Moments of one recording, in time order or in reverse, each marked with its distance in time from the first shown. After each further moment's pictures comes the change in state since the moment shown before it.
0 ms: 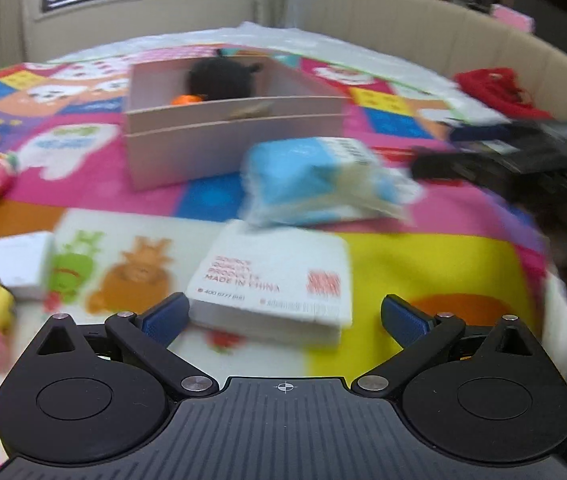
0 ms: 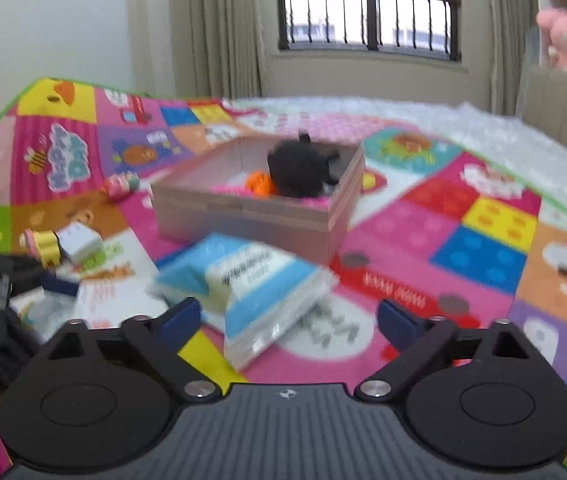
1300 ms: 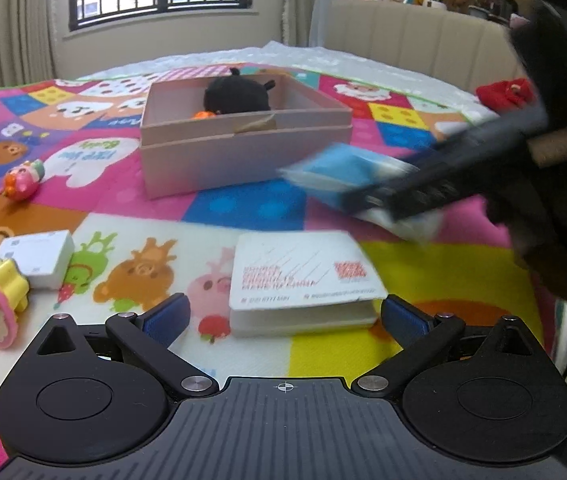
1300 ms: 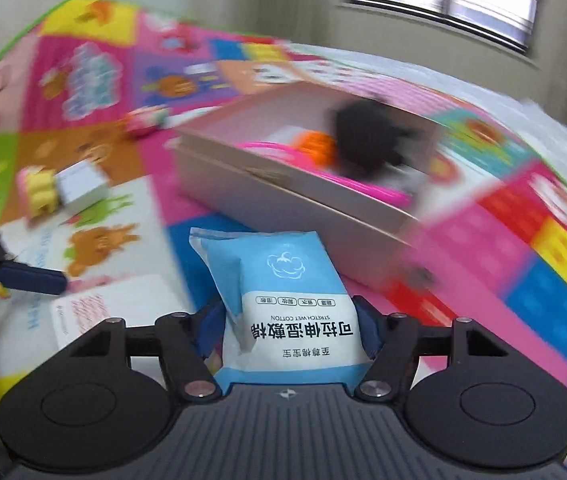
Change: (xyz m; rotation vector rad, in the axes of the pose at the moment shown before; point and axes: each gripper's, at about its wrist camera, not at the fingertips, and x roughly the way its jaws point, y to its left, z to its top) left arm -0.003 -0.018 0.001 -0.017 -0.068 0.127; right arm 0.056 0.015 0.013 -0.101 0.208 0.027
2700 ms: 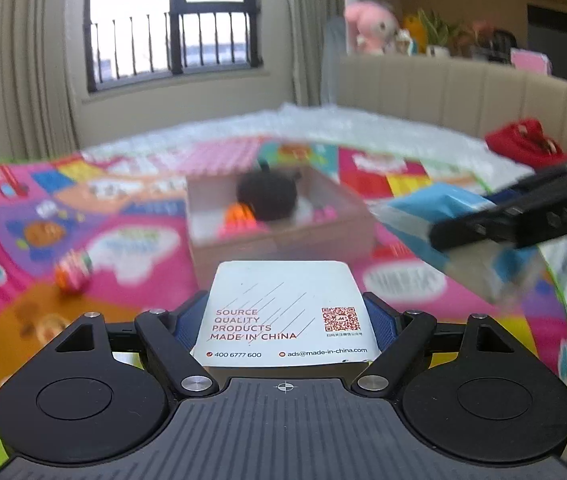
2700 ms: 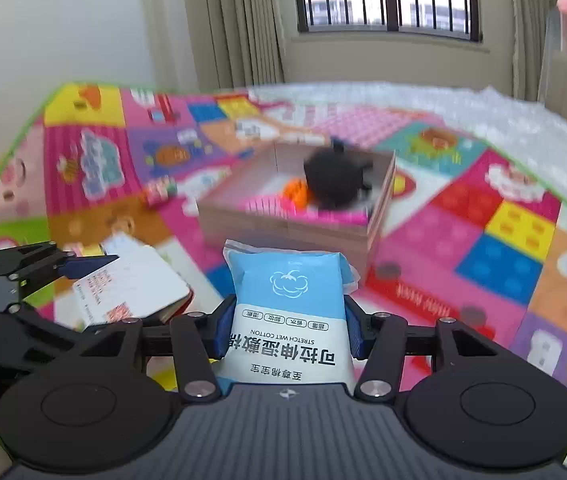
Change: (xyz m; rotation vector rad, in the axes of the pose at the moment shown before) left arm -0.044 0.016 0.050 0.057 -0.197 0.091; right arm -0.091 0.004 0.010 0.142 -0.141 0.058
